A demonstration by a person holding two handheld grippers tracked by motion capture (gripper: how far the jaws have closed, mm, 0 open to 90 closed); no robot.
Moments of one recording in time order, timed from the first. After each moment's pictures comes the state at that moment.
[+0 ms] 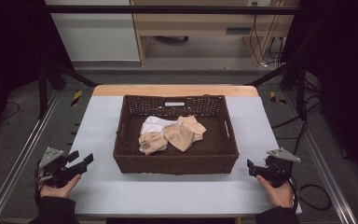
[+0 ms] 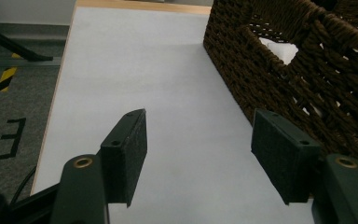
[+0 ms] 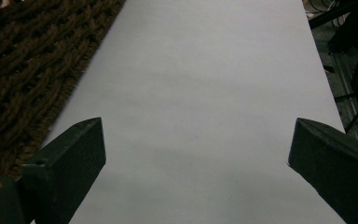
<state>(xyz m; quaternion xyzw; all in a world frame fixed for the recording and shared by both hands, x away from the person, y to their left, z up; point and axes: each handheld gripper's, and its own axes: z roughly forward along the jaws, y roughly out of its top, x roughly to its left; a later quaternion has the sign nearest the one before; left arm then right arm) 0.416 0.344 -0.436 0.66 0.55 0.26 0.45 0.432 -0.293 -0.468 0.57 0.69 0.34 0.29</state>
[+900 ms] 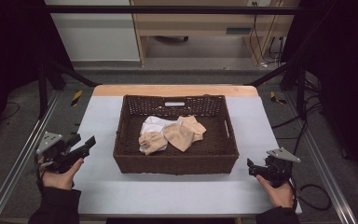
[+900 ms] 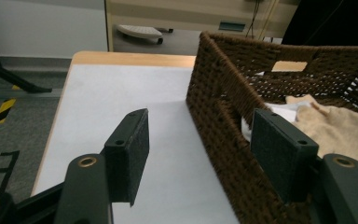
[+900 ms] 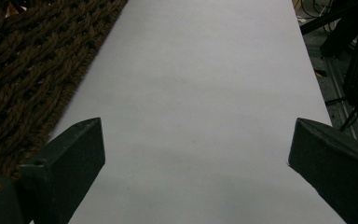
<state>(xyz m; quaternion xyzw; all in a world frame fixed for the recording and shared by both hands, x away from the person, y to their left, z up) 0.434 0.318 -0.383 0.63 0.53 0.28 0.49 0.431 -0.291 -0.465 0.57 0.69 0.33 0.31</state>
